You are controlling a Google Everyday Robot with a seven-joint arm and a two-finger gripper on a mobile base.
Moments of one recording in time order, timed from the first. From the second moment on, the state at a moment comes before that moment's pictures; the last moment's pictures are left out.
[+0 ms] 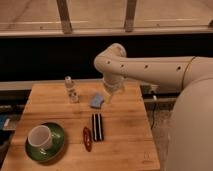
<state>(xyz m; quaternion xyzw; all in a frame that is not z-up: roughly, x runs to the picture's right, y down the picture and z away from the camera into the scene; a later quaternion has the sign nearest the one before) 0.049 0.037 0.742 -0.24 0.17 0.40 0.87</state>
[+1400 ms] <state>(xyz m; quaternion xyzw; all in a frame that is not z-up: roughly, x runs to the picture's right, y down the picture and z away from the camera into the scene) 0.049 0.037 0.742 -0.24 0.17 0.40 0.87</state>
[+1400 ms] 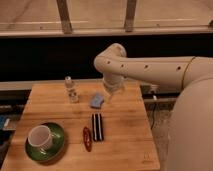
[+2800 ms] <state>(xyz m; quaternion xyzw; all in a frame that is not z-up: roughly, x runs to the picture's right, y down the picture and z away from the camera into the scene) 0.055 0.110 0.775 -0.29 0.20 0.41 0.84</state>
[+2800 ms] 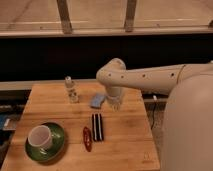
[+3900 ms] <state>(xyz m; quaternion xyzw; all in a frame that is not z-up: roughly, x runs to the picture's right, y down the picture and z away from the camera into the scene) 0.034 0.148 0.816 -0.34 0.21 0.39 0.83</state>
